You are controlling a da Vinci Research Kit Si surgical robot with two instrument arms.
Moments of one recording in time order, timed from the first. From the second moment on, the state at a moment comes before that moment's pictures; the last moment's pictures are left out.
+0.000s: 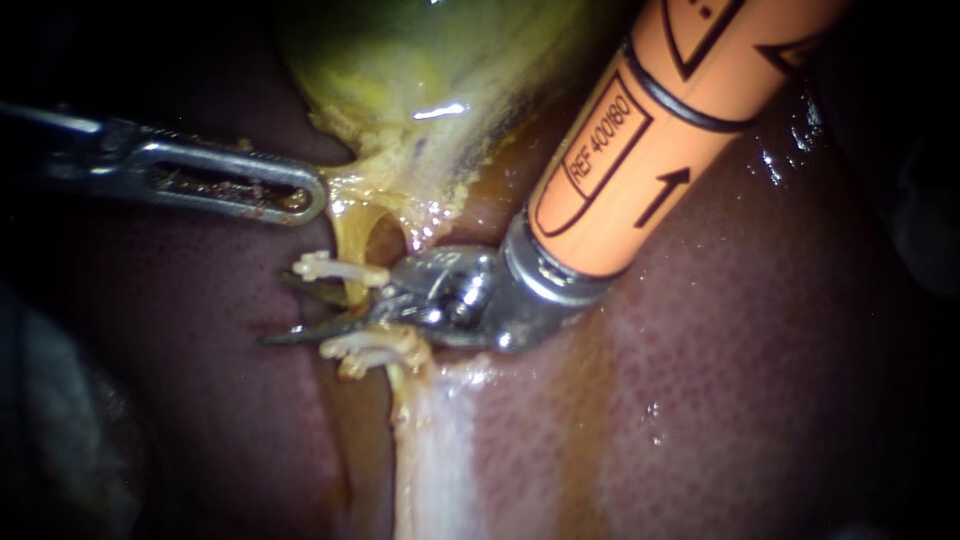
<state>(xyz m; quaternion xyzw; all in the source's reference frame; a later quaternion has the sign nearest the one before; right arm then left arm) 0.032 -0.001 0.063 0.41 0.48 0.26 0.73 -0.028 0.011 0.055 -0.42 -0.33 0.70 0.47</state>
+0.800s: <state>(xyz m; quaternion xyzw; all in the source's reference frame) 0.032 -0.002 0.057 0.48 0.54 0.23 0.66 -0.028 0.011 0.055 -0.42 -0.33 0.70 0.47</state>
